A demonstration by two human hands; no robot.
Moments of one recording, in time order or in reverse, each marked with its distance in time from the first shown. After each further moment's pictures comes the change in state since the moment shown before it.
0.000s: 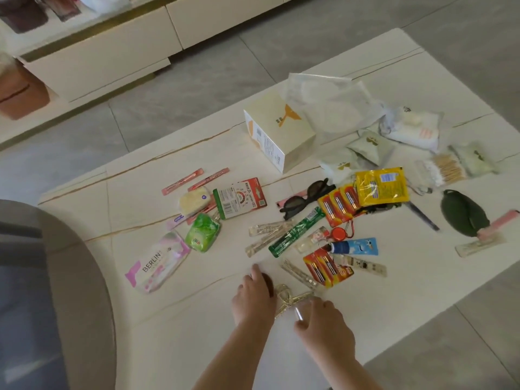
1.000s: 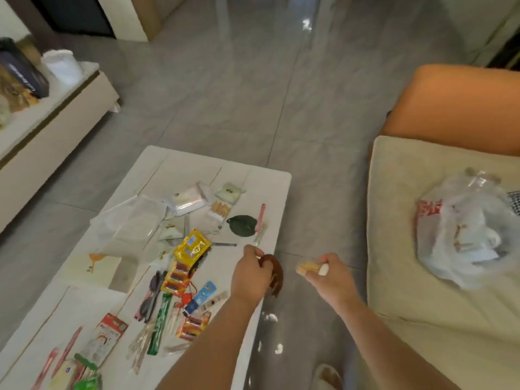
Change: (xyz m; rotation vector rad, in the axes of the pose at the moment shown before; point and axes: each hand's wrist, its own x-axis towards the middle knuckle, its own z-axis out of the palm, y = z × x) left_hand -0.244 0.299 -0.051 -0.128 -0.217 0.777; right_hand -0.180 0.251 -0.212 1.030 0.564 0.577
